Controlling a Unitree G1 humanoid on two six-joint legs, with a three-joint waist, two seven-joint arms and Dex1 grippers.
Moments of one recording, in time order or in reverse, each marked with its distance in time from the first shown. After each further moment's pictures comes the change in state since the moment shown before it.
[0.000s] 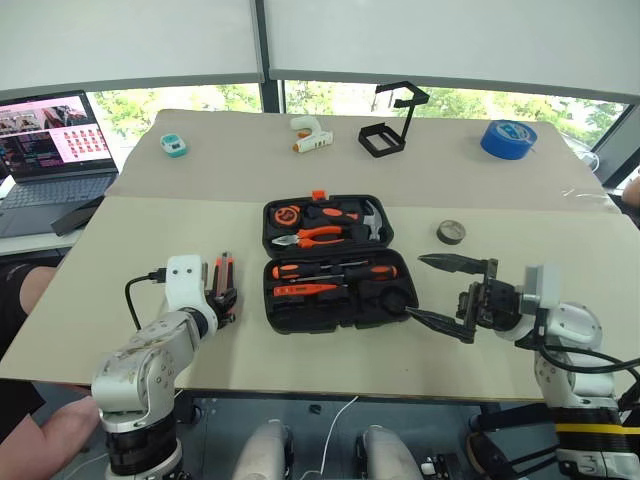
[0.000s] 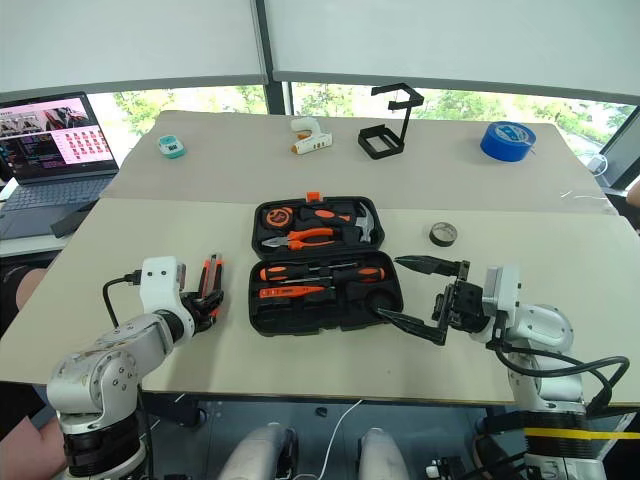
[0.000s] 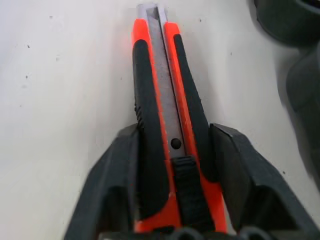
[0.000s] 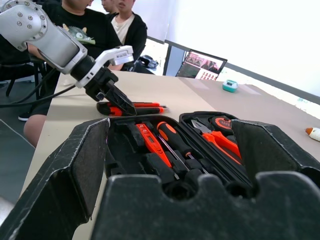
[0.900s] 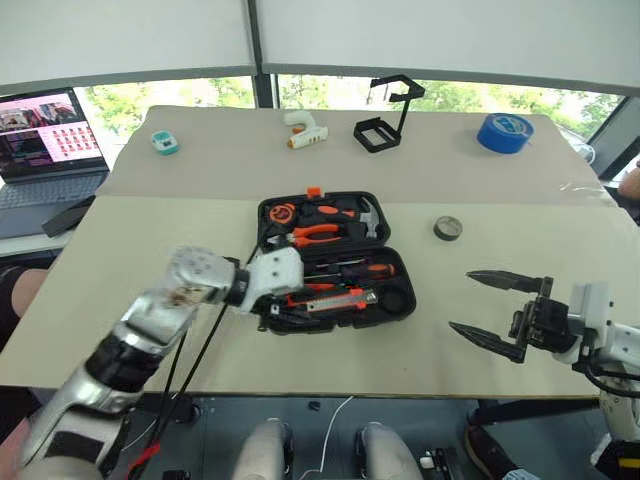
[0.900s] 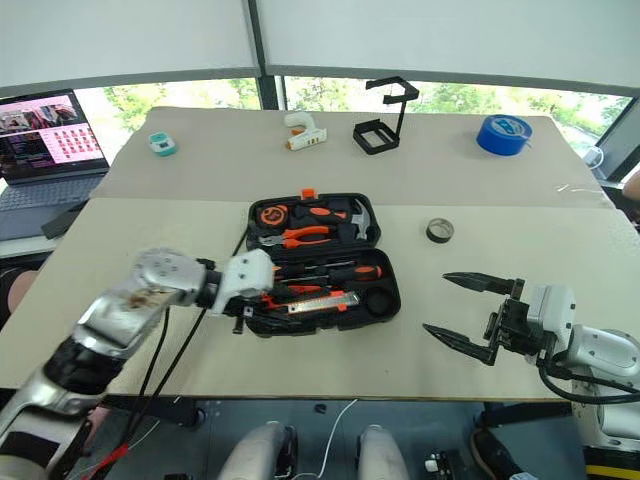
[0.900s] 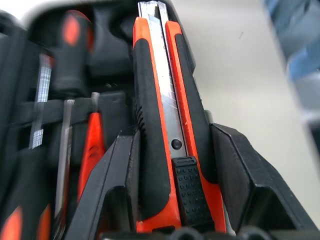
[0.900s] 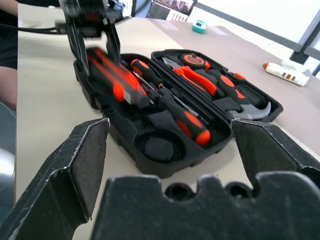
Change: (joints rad) left arm -0.410 0.459 -0.719 0.376 0.173 -0.788 -1.115; right arm 0.227 -0.164 -0.170 -0.067 -0.021 -0.002 -0.036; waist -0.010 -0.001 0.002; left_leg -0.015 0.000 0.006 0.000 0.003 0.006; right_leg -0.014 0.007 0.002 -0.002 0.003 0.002
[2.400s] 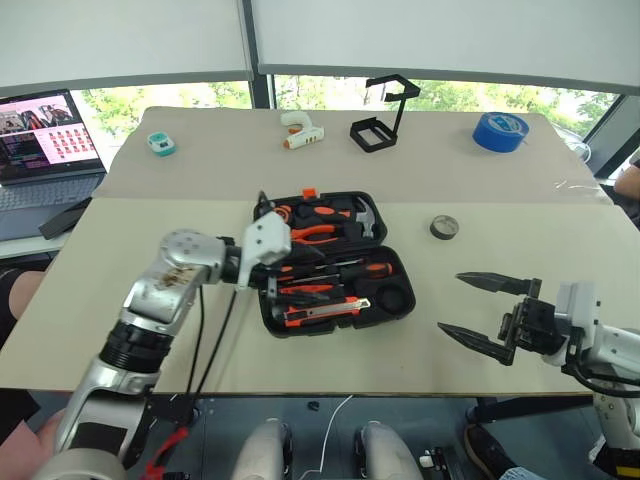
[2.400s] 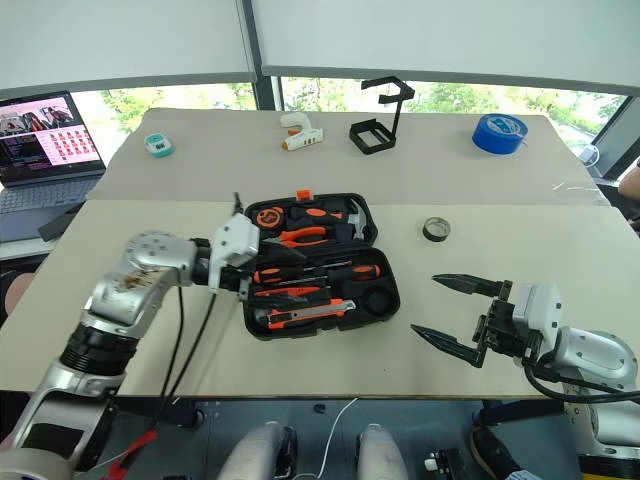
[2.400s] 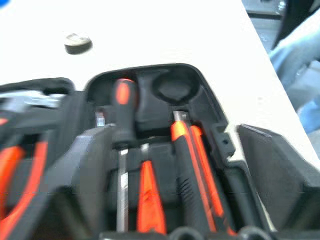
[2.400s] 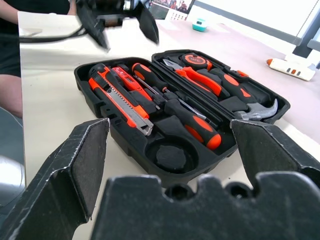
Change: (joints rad) left arm 0.045 -0.048 0.261 0.138 -0.130 -0.176 -0.097; right arm -0.007 0.021 0.046 -0.082 0.001 0.084 -0.076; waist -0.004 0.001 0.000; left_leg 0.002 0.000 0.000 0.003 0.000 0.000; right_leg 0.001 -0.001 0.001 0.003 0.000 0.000
